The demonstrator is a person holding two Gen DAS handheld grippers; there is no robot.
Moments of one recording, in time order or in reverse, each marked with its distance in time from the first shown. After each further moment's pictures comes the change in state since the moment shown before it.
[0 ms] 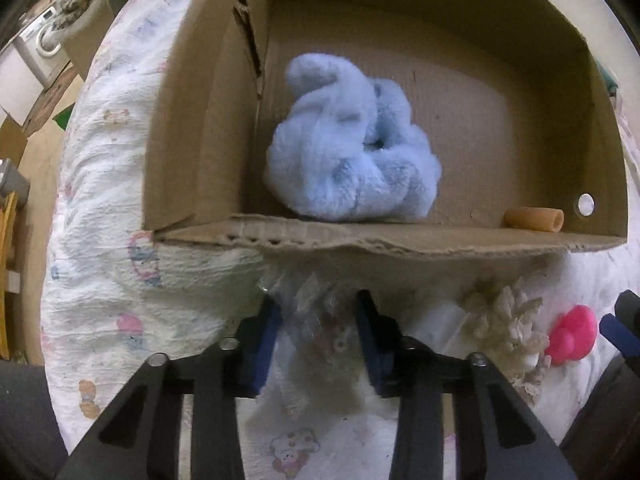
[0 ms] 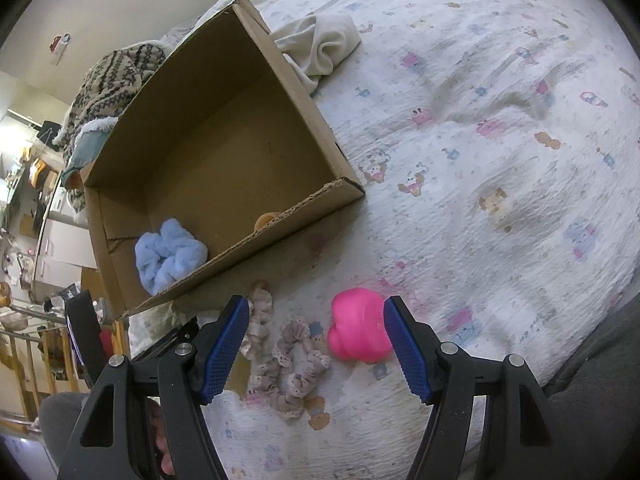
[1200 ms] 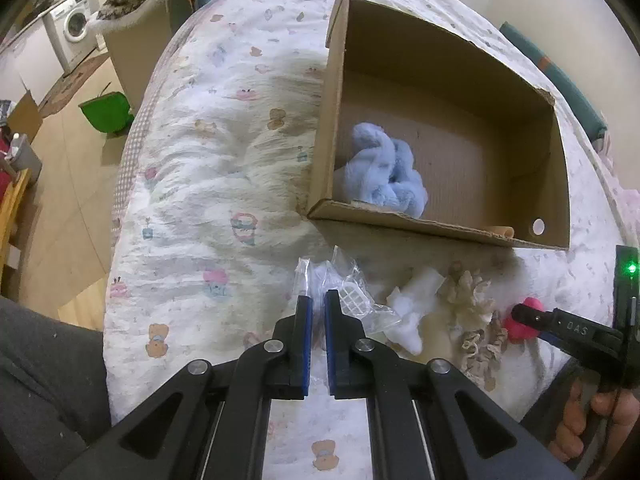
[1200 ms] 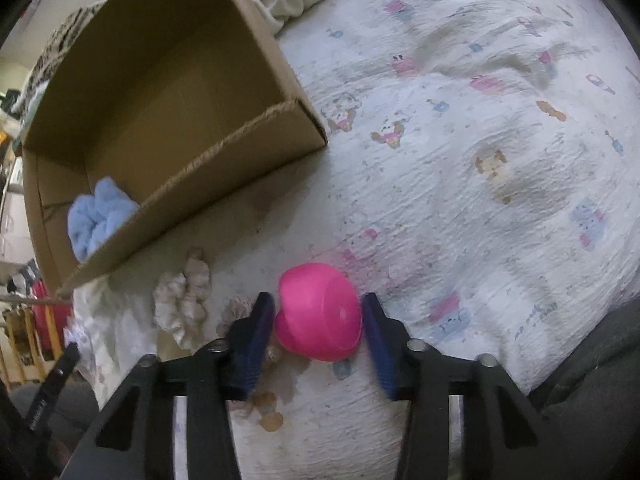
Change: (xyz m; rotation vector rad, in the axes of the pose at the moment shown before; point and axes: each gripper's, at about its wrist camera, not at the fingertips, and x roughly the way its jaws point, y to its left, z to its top) left arm -0.087 0.045 -0.030 -0.088 -0.093 -0.034; right arm 0.042 0.003 -0.004 -0.041 0.138 -0.174
